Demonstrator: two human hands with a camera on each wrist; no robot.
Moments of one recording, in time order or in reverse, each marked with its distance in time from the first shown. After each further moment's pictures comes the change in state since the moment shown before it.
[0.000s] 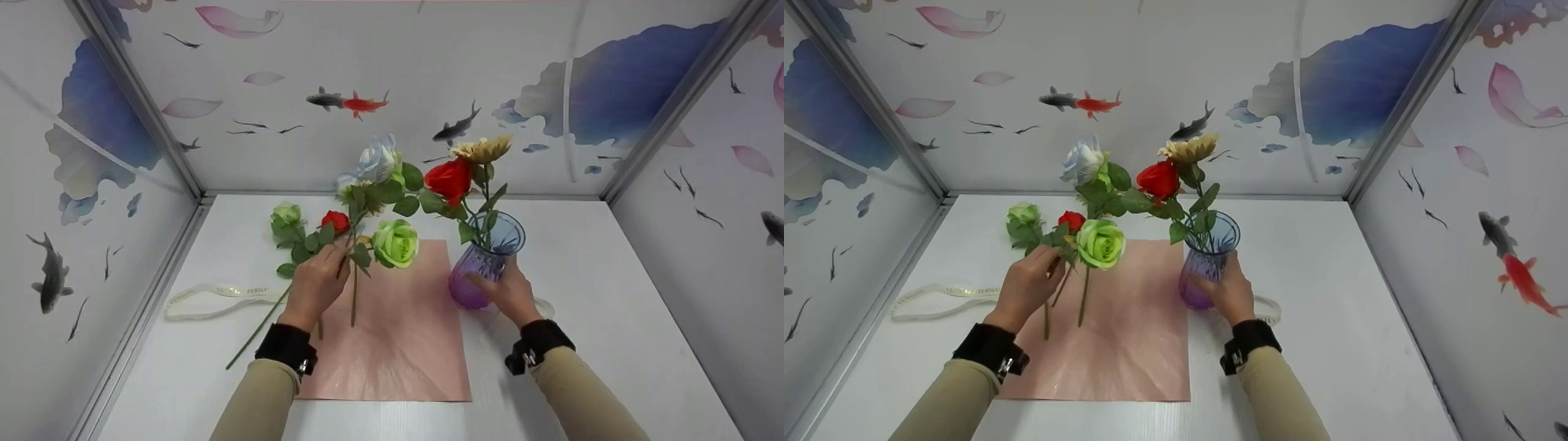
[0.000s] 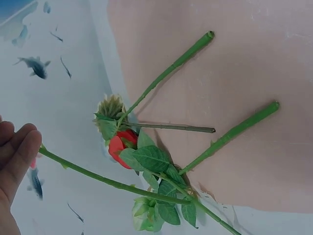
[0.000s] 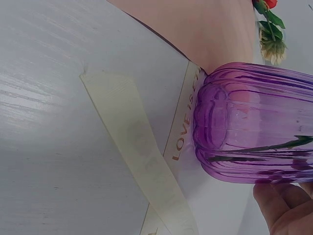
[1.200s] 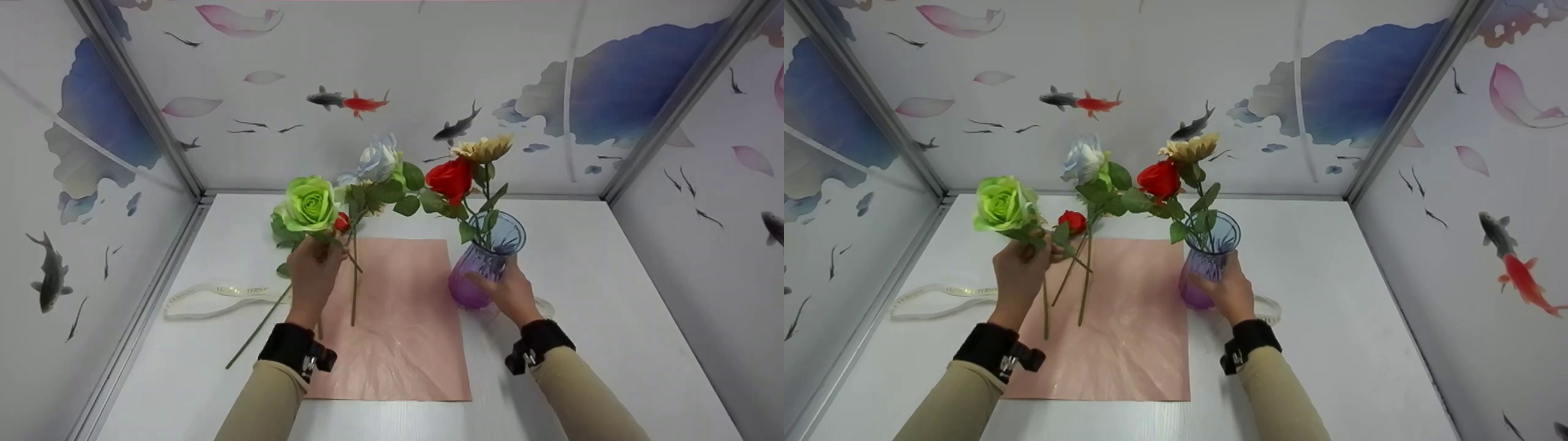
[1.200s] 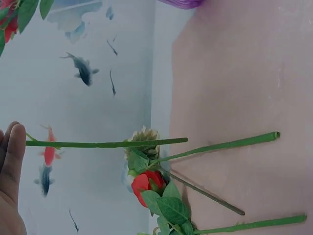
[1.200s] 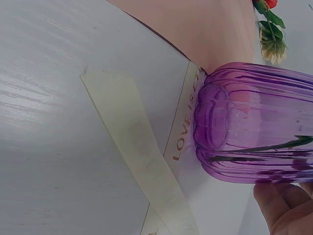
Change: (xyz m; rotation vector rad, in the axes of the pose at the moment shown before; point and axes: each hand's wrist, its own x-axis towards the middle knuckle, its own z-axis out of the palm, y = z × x) left_hand 0.020 0.016 -0.012 -0.665 0.213 -0.573; right_hand 0.000 0.001 0.001 -0.021 0.006 -0.007
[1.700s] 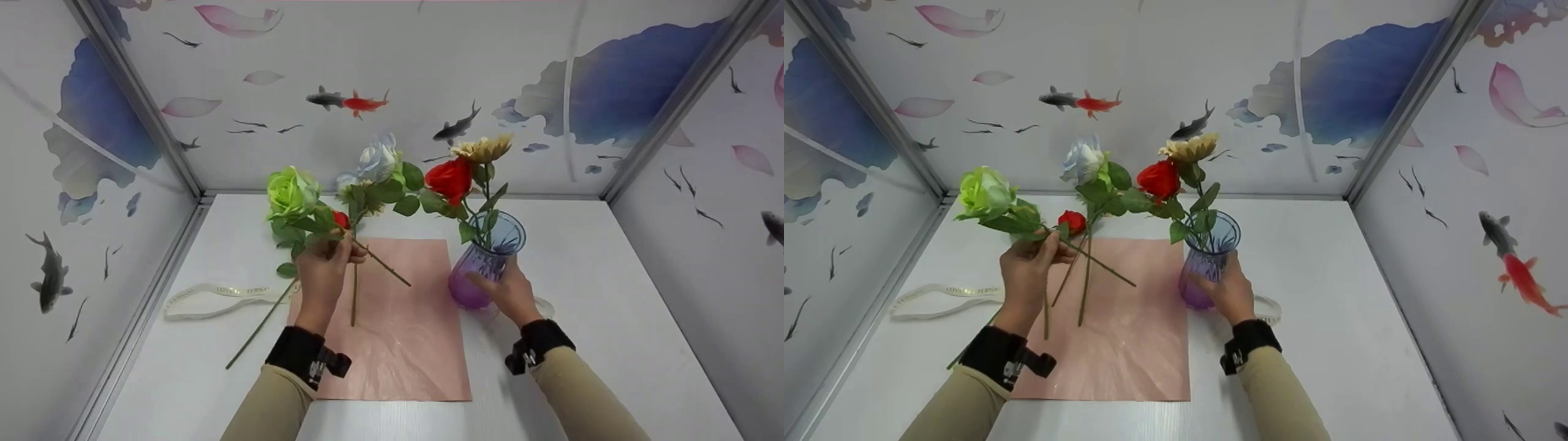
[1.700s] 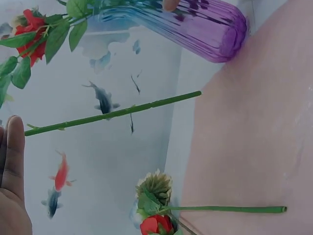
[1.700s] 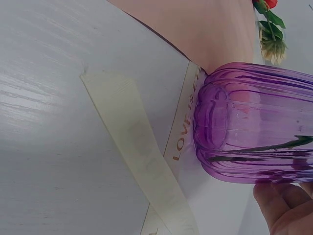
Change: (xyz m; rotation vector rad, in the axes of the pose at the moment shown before) left_hand -0.003 0.032 0.013 -0.352 -0.024 -0.234; right_hand 0.001 0.001 0.000 0.002 0.008 -0.006
